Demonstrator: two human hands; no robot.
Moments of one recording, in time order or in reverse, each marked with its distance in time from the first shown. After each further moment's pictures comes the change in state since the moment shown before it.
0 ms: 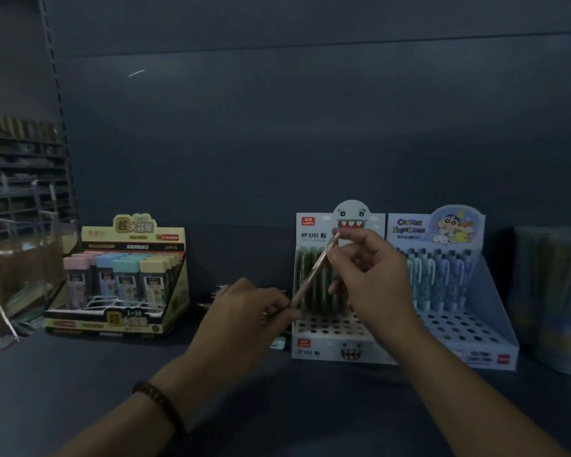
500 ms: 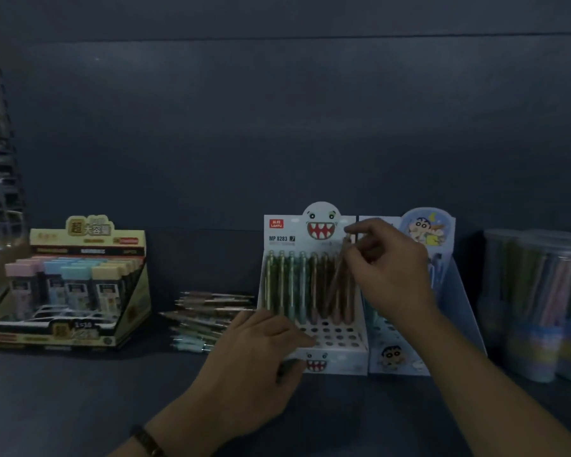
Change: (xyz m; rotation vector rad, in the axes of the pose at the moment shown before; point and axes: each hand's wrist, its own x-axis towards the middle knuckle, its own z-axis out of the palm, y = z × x) left_hand -0.004 0.046 0.045 0.164 -0.201 0.137; right_hand 0.041 0.025 -0.072 -0.502 0.113 -0.244
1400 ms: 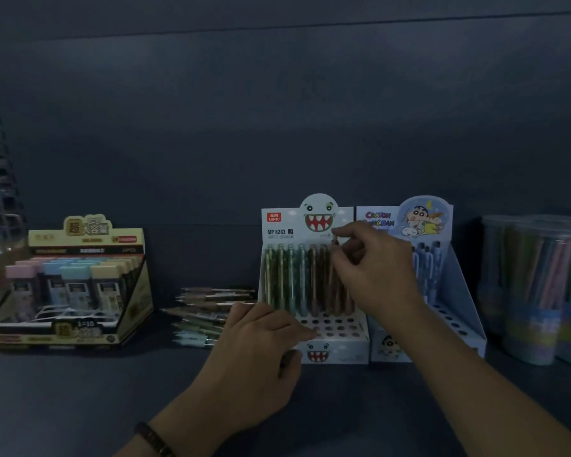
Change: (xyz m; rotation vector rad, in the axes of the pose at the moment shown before) left_hand -0.004 0.002 0.001 0.050 -0.008 -0.030; right_hand -0.010 -0.013 0.010 -0.167 -0.057 -0.044
